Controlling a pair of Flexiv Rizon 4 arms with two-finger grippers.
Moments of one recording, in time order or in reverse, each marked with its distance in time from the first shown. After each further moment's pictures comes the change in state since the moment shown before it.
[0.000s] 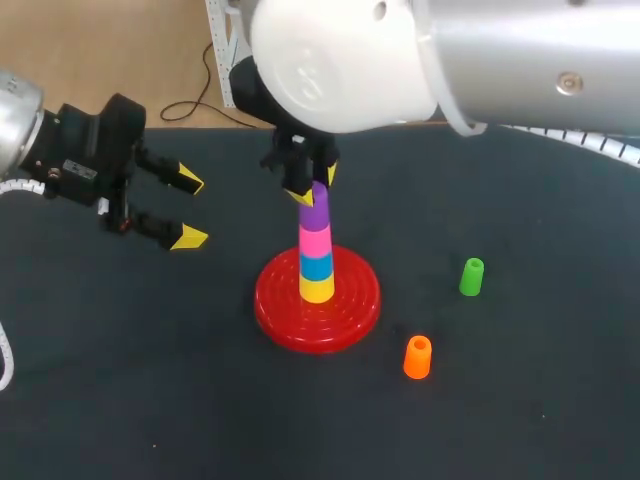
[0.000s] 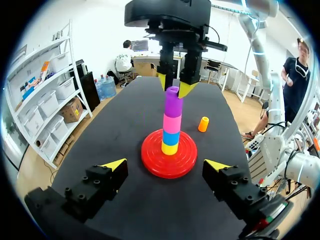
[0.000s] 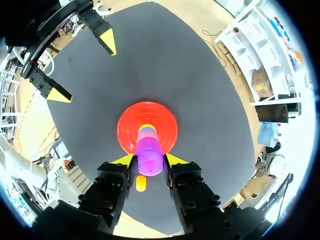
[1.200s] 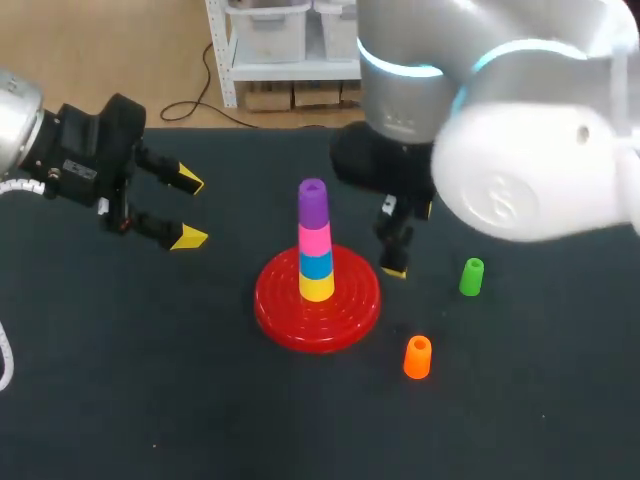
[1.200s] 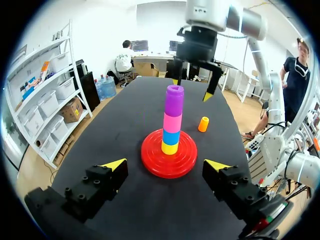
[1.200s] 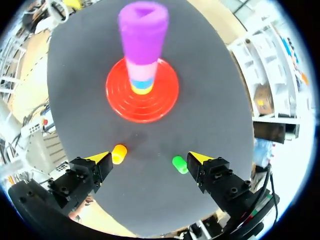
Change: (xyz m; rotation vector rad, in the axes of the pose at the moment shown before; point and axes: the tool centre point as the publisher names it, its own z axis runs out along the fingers) left arm 0.000 0.000 0.000 0.000 0.000 0.000; right arm 0.116 -0.028 0.059 0.025 -0.005 -0.222
